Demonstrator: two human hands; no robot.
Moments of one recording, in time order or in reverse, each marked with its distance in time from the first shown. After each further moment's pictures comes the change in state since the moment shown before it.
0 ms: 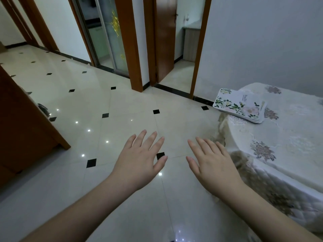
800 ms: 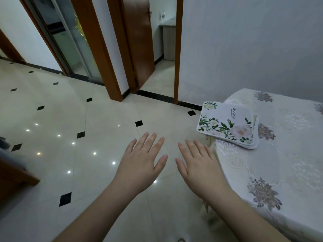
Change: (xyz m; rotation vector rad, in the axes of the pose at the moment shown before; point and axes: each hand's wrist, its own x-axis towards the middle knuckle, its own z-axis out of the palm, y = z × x) left_hand 0.311 0.043 0.023 -0.184 0.001 0.088; right_hand 0.229 0.147 0.072 0.049 -0.043 0.160
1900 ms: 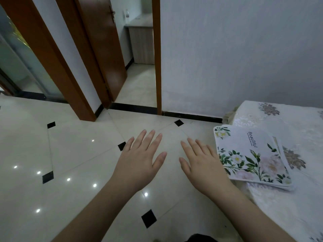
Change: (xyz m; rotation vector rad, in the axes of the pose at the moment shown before) left_hand 0.316 -0.193 0.001 0.016 -0.051 0.215; right_hand 0.318 -0.032 0.061 -0.049 -0.095 0.243
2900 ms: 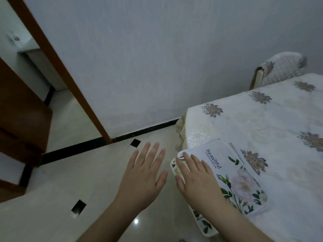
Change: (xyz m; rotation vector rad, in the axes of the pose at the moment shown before) left_hand 0.309 0.115 0.059 0.062 -0.004 0.553; right_hand 0.147 0.182 0.040 0.030 0.093 0.484
